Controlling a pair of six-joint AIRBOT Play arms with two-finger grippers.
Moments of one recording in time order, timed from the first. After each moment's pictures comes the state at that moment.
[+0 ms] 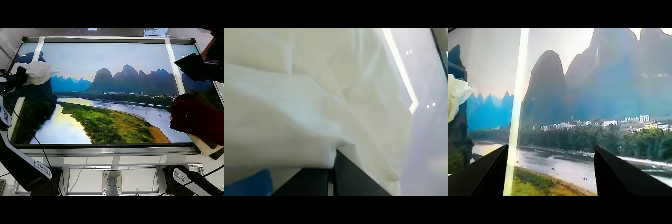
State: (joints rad) left arm 0.51 -2.06 1.82 0.74 -0.54 -1.51; right arm -0.28 -1.10 1.34 -0.77 1.10 1.39
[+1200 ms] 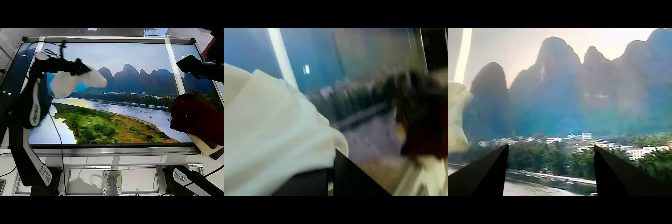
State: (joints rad) left arm -0.07 -2.02 2.01 0.53 -1.32 -1.21; right arm -0.23 -1.10 1.34 -1.03 0.98 1.39
